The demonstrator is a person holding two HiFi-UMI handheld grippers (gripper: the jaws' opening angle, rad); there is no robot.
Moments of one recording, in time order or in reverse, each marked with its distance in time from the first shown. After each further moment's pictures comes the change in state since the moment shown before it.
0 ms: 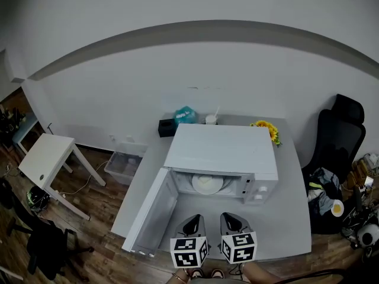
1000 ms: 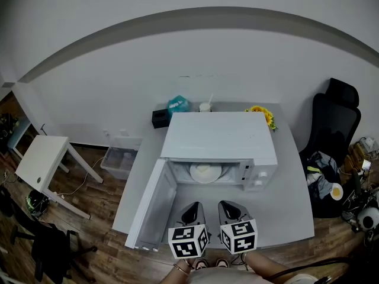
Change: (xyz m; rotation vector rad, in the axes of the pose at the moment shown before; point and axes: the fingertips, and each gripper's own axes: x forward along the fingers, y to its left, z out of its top) left arm 0.001 0.009 0.010 -0.028 -0.012 -0.029; right arm 0.003 0.014 0.007 -0.030 -0.001 -0.002
